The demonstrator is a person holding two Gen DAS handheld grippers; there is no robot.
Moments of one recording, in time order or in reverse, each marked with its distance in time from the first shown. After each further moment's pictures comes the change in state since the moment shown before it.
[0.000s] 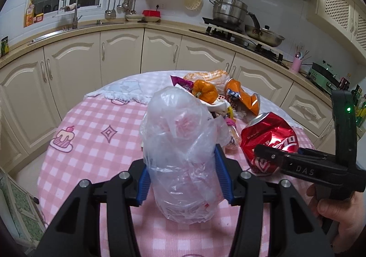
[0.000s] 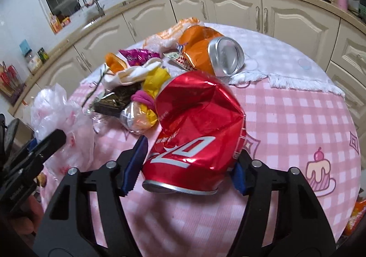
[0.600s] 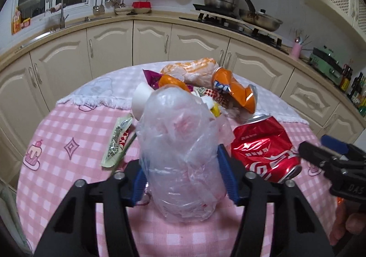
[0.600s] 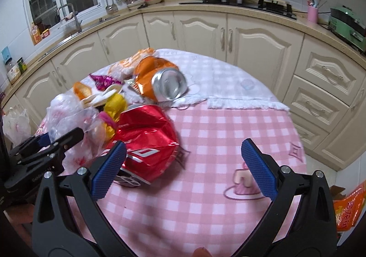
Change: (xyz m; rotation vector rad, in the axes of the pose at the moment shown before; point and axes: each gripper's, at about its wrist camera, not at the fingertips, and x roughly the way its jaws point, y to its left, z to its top) left arm 0.056 -0.036 0.016 0.054 0.072 -0.002; right arm -0.038 -0.027 0.008 0.005 -0.097 -0.181
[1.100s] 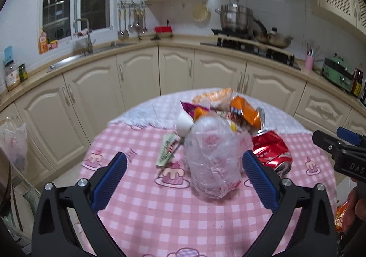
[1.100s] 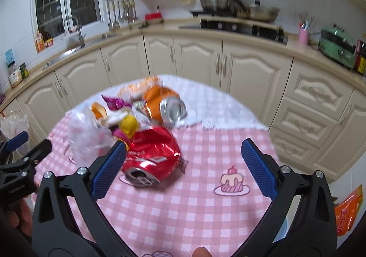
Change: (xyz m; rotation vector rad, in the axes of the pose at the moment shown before) left arm -0.088 0.000 0.003 0.037 -0.112 0.176; right arm -0.057 0.006 0.006 -0.032 -0.116 -0.056
